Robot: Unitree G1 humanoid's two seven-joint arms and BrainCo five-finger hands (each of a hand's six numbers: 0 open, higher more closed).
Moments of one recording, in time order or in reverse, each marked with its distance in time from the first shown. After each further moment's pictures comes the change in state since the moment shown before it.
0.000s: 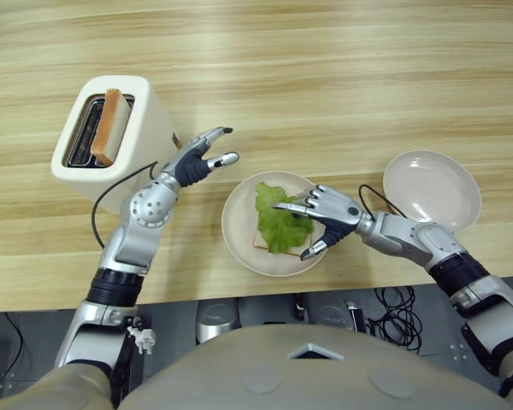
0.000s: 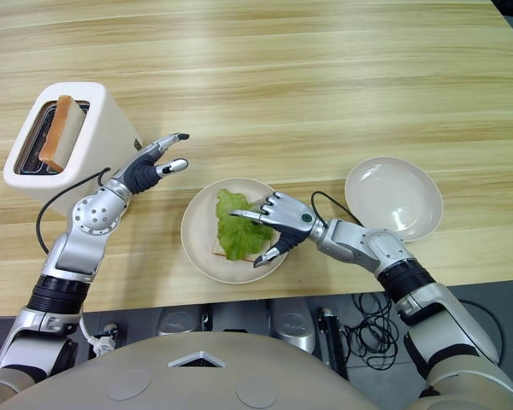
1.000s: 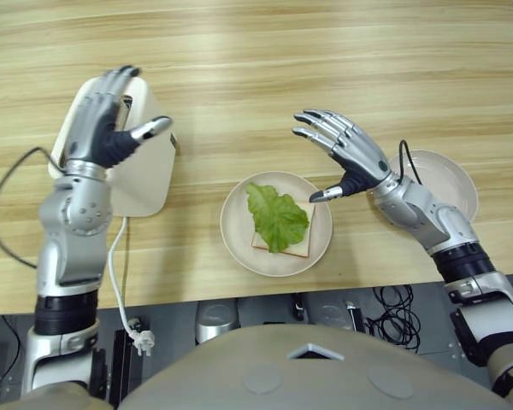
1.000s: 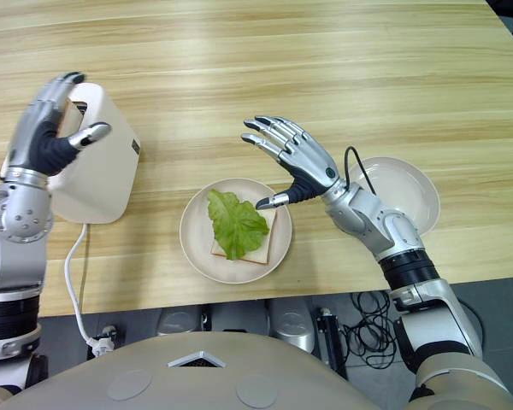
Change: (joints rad) left arm 0.153 0.118 0.335 -0.298 0.205 0.102 0.232; right arm -0.028 0.083 -0.282 -0.054 0.174 0.072 0.055
